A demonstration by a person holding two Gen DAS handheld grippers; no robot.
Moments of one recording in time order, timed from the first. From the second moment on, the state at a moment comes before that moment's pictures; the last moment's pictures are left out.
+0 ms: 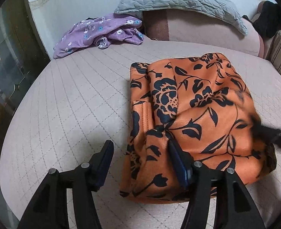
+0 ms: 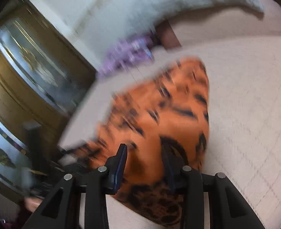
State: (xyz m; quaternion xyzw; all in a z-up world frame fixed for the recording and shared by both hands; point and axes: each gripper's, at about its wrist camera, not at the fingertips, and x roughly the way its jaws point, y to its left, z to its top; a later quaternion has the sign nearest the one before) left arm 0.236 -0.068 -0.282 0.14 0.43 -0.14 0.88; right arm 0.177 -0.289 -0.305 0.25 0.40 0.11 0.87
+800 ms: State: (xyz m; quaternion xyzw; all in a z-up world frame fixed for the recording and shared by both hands) left arm 0.303 -0.061 -0.294 0.04 0.50 -0.09 0.86; right arm 0.213 -0.322 -0.321 0.33 0.39 0.10 0.85
